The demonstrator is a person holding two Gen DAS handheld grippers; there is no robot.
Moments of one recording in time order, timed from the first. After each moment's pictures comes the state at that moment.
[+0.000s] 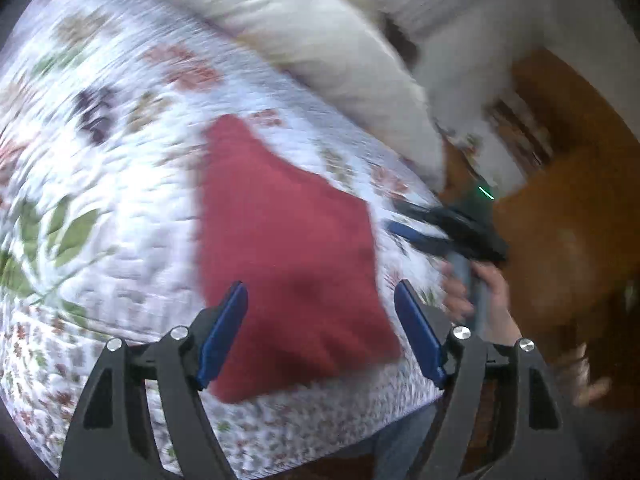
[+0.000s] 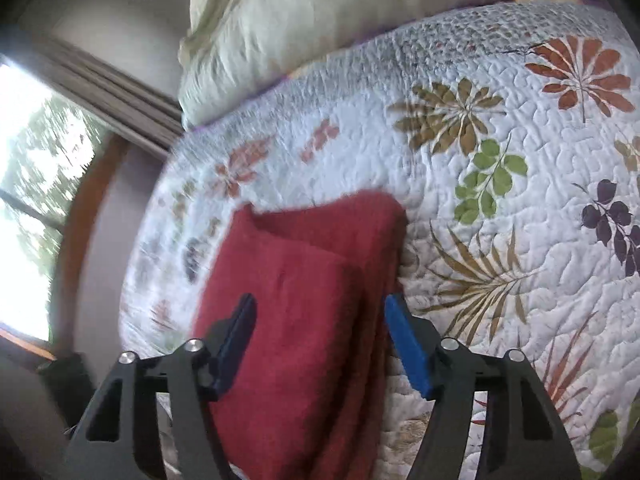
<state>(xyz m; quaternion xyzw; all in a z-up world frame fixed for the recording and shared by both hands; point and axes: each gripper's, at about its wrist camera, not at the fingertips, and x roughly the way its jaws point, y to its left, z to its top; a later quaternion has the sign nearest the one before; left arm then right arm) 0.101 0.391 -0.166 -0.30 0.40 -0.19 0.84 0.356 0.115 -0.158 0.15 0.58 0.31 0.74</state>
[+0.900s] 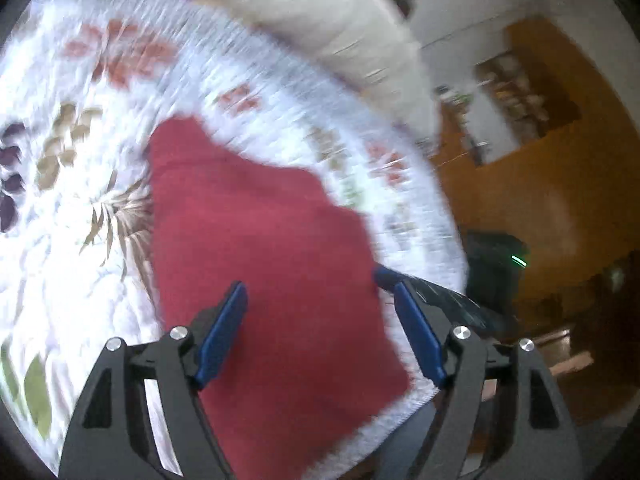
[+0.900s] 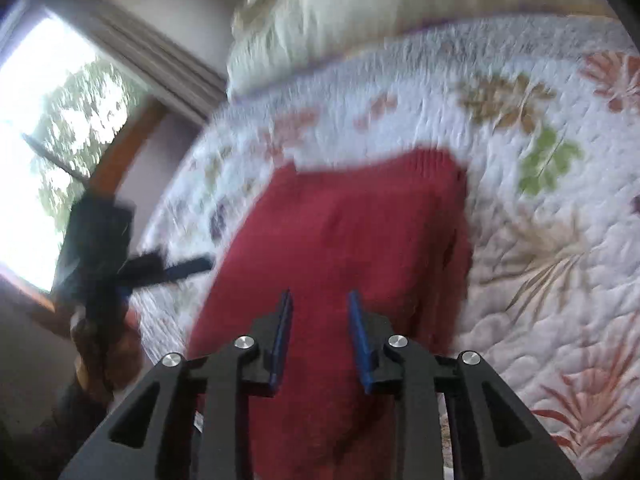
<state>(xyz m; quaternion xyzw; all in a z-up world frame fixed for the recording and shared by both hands) 0.280 0.396 -0.215 -0.34 0.51 -0.21 0.76 0.315 0.136 -0.183 0.11 0.55 0.38 0.73</state>
